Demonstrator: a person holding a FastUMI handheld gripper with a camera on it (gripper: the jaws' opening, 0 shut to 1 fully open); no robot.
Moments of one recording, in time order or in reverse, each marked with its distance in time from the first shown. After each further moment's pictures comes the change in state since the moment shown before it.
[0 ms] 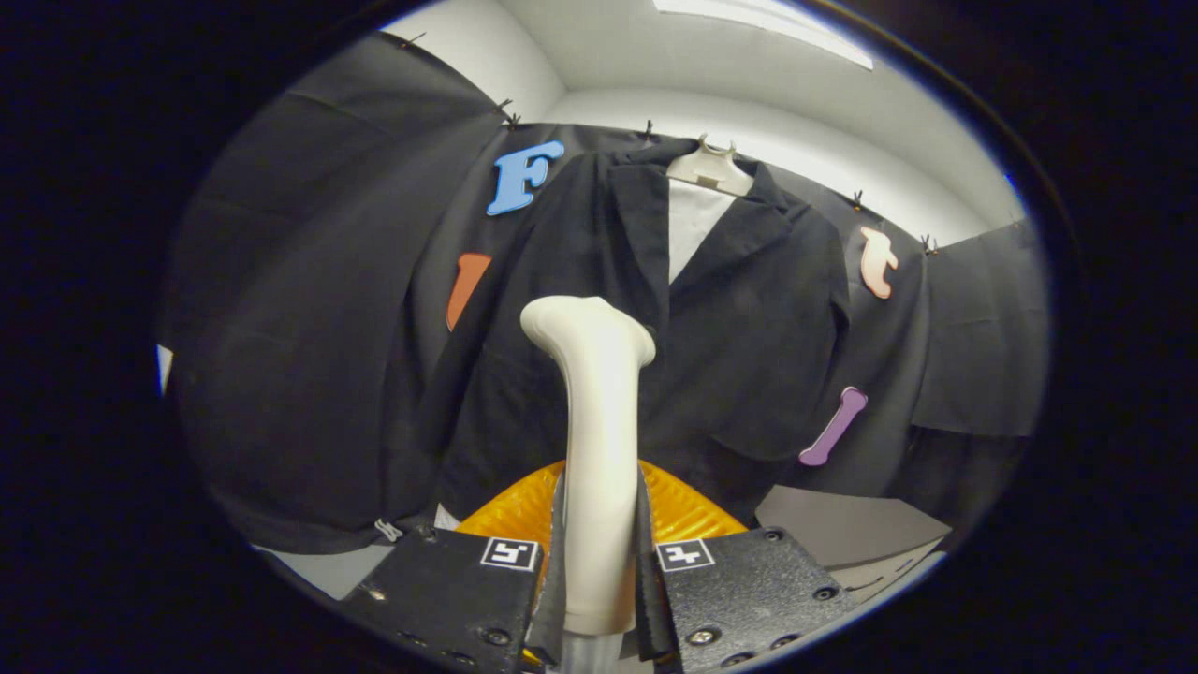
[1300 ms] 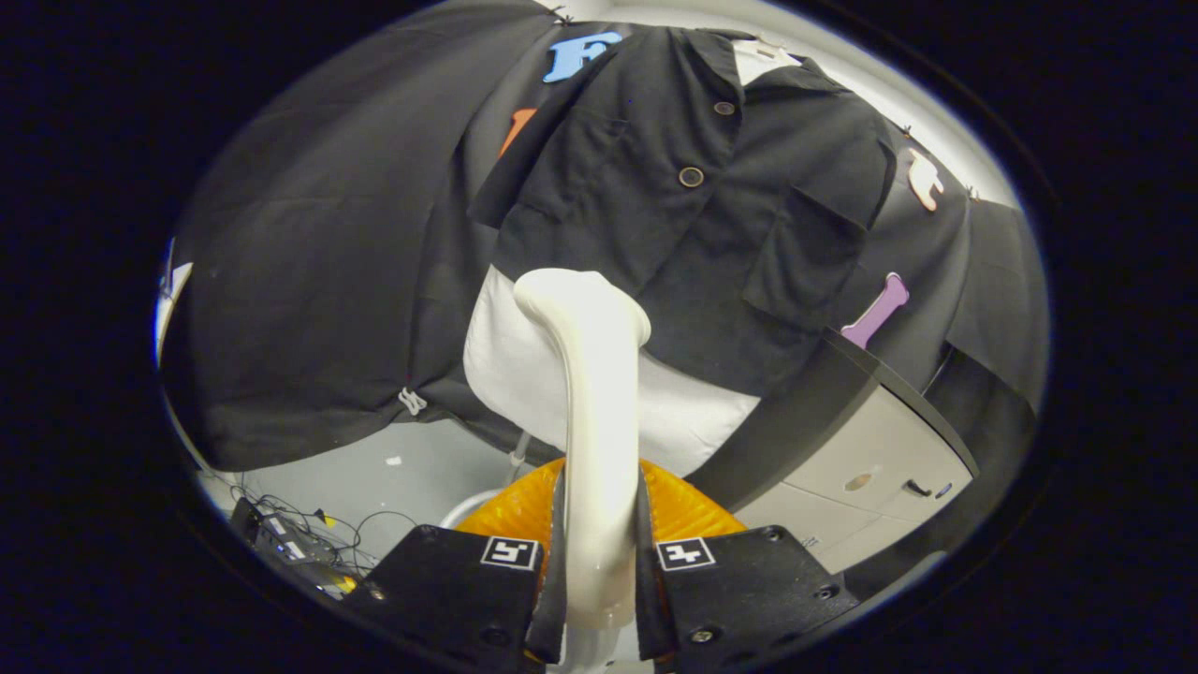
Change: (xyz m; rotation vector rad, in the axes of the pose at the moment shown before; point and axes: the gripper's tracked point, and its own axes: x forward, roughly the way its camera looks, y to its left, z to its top) arm -0.071 0.017 -0.205 -0.076 0.387 0.061
